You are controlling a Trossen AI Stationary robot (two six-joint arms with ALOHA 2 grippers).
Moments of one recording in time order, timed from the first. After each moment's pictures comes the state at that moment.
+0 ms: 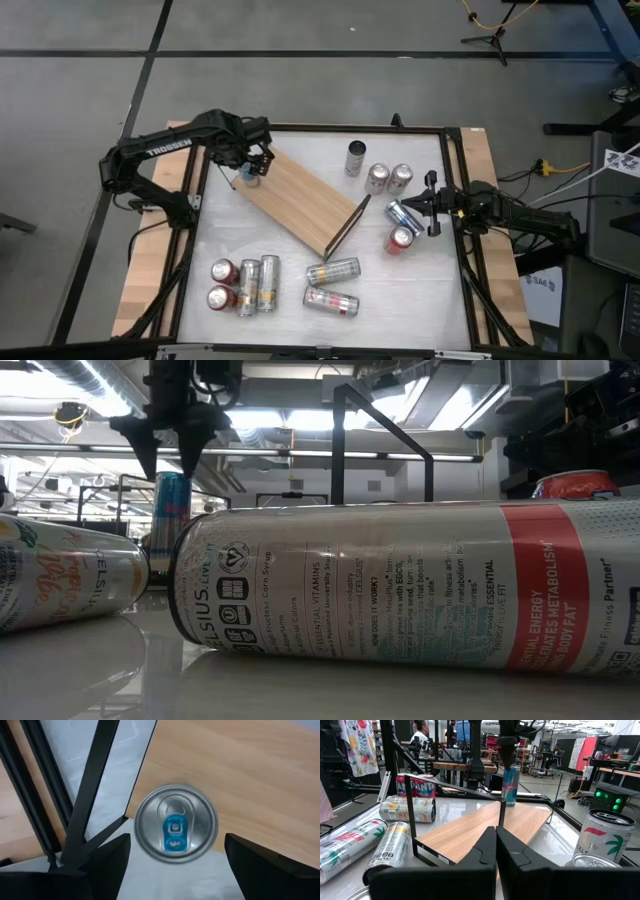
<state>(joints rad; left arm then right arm) 0.44 1.41 1.34 -1.41 -0.14 -0.89 -0.15 0.02 0.02 0.01 -0.17 -0.08</state>
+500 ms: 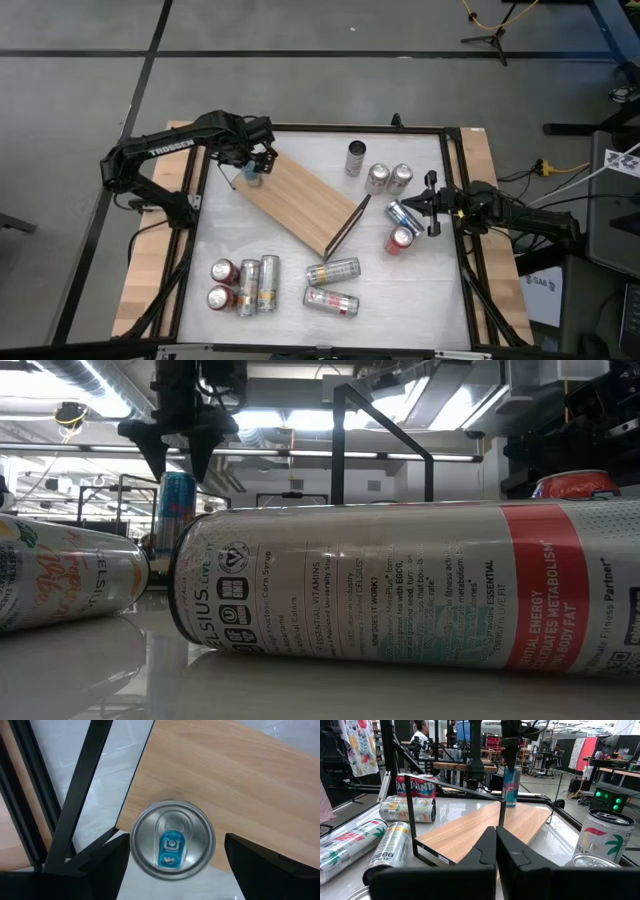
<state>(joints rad) 0.44 1.42 1.33 -1.35 -0.16 -0.91 -0.15 0.02 0.02 0.01 -0.17 -0.08</state>
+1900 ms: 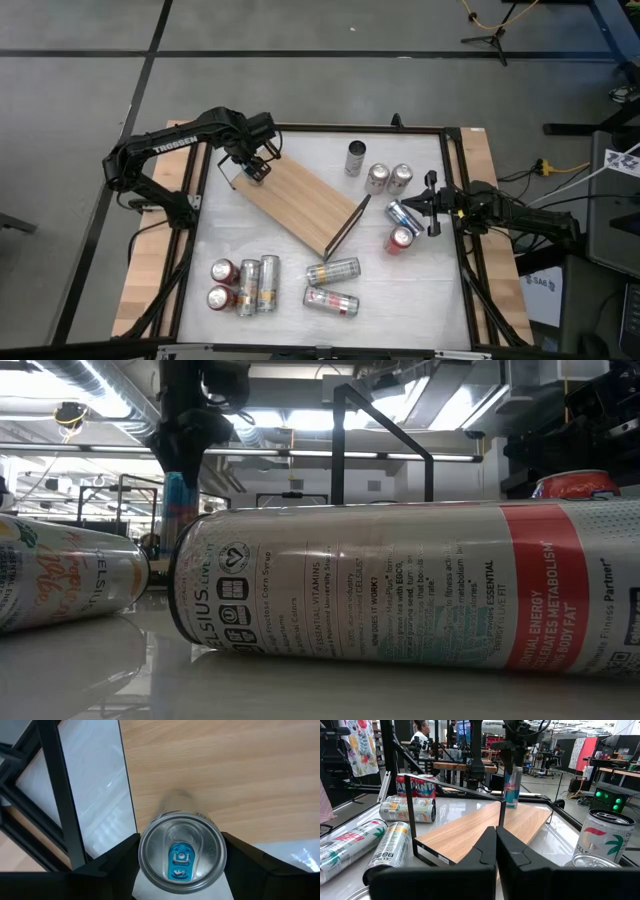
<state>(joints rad) 0.49 1.45 1.33 -1.35 -0.13 -0.32 -0.15 0.02 0.02 0.01 -0.17 -0.08</state>
